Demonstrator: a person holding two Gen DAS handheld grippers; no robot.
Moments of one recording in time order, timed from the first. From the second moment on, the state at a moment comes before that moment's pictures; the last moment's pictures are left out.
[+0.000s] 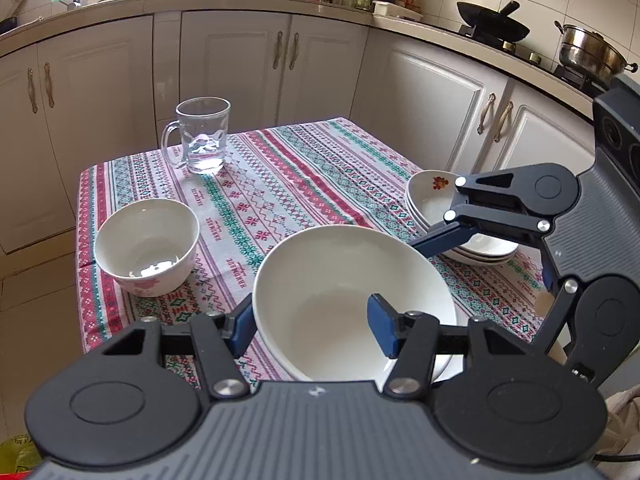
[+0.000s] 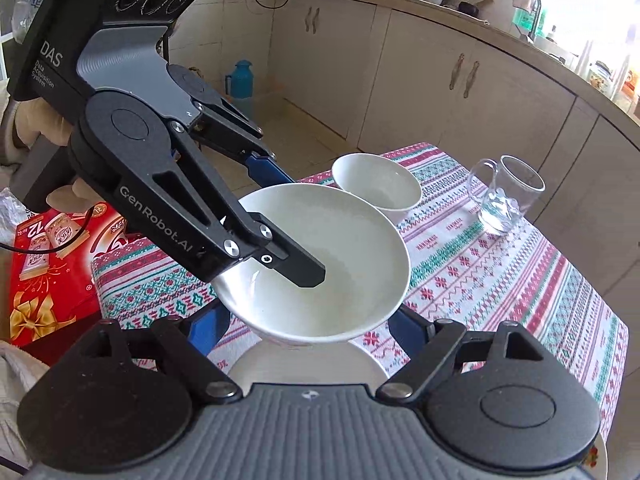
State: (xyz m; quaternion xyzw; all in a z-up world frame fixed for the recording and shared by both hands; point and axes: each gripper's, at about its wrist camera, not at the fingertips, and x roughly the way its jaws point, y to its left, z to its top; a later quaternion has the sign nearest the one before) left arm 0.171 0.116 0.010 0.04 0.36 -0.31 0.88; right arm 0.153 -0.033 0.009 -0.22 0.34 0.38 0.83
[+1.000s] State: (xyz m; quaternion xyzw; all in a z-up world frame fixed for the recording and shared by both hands) left arm 0.155 0.061 -0.015 0.07 0.39 -0.34 0.85; right arm 0.125 -0.084 -0.015 -0.18 0.39 0.36 0.83
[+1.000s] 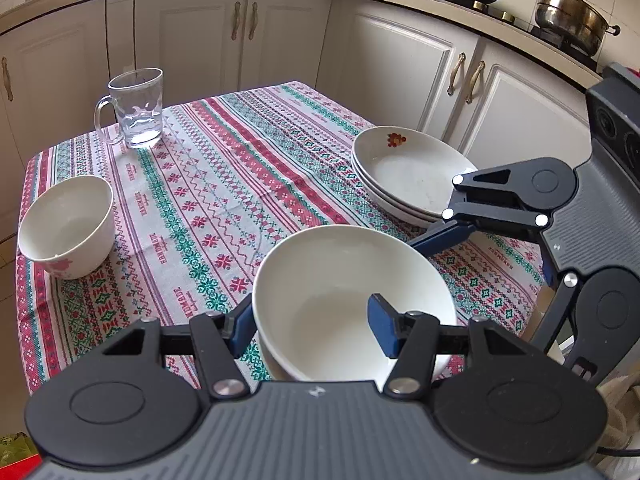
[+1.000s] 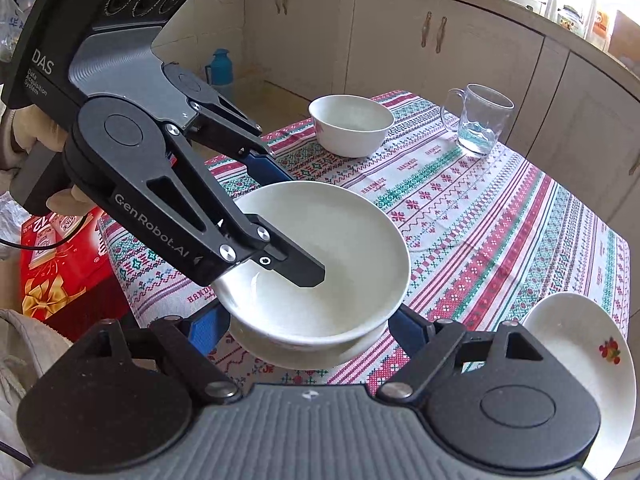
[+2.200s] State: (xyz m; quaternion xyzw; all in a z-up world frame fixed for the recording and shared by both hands) left arm 0.145 0.104 -0.013 0.09 0.36 -0.27 0.89; right arm 0.118 -0.084 -0.004 -0.18 0.36 0.37 0.84
